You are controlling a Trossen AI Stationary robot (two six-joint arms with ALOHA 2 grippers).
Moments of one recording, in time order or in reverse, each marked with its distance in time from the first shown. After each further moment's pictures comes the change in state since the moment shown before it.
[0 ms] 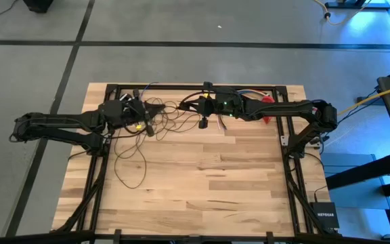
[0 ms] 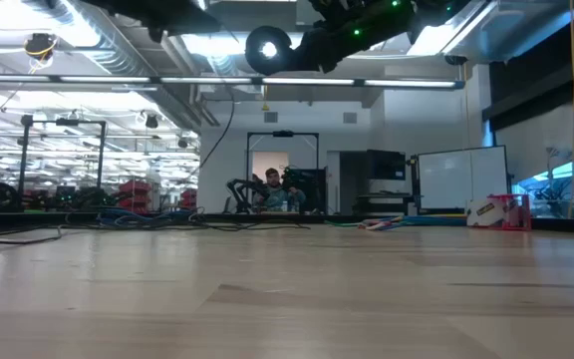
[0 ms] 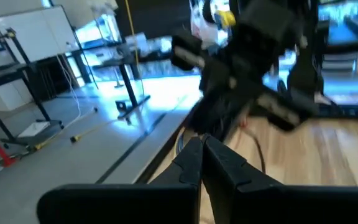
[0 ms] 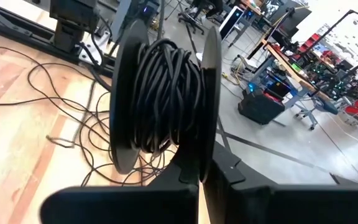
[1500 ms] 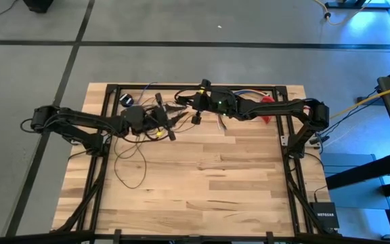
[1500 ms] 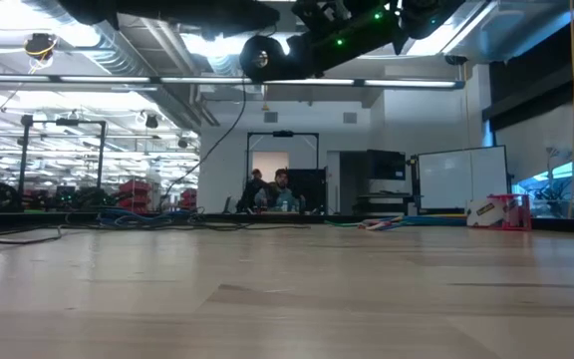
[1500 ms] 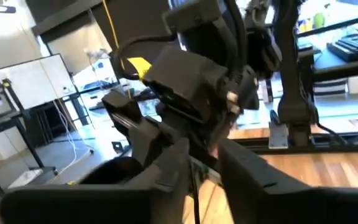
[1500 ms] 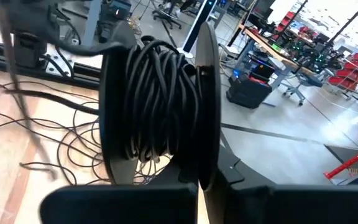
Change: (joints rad) left arm -0.060 0.393 0.055 0.489 0.013 0.118; right arm -0.002 0.085 0.039 0.089 0.084 0.144
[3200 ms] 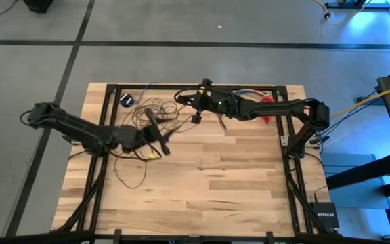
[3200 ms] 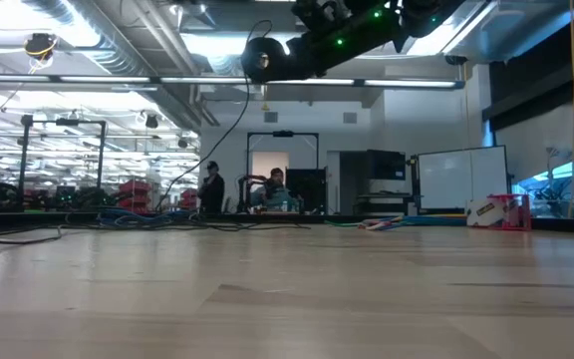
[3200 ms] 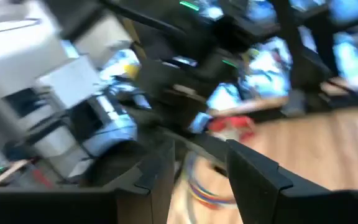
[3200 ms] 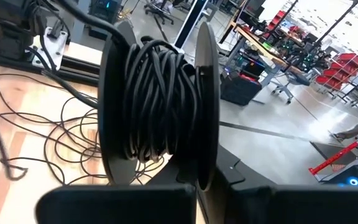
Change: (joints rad) left arm -0.287 -0.081 0.026 -0.194 -0.440 0.155; right arm 0.001 -0.004 0.003 -0.008 0.044 -0.025
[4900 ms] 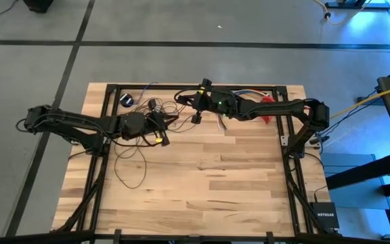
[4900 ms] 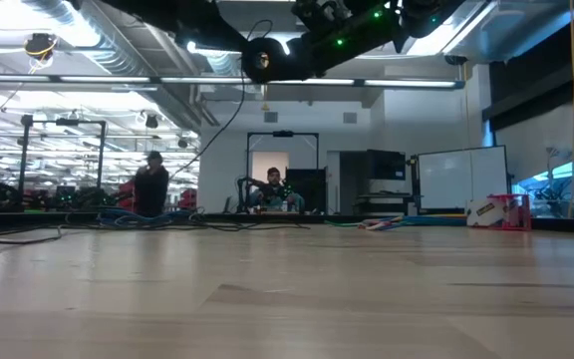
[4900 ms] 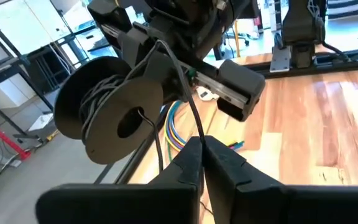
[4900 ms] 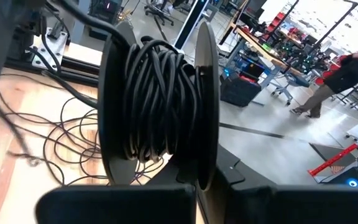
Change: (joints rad) left arm 0.209 -0.043 -0.007 -0.261 0.274 -0.223; right arm 0.000 0.001 -0.001 0.005 -0.002 -0.006
